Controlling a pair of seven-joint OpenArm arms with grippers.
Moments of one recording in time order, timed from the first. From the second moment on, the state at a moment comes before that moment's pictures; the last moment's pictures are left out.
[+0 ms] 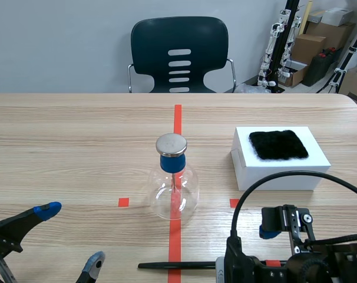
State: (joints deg) left arm 20.7 -25.1 16.7 54.6 8.1 -19.0 -79.3; right arm -26.6 30.2 -25.1 105.9 -36.0 38.0 -29.7
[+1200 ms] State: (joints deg) left arm 21.0 -26.9 16.7 54.6 4.0 -19.0 -83.0; right arm -27.1 30.1 -23.3 106.2 -35.8 37.3 -27.3
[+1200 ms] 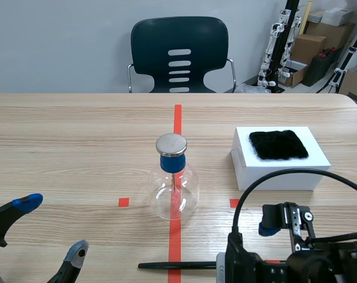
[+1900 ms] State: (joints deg) left arm 41.9 -35.2 9.2 80.3 -2.7 -14.8 -86.8; right arm -50.6 19.5 11.3 123.3 -35.6 37.1 10.3
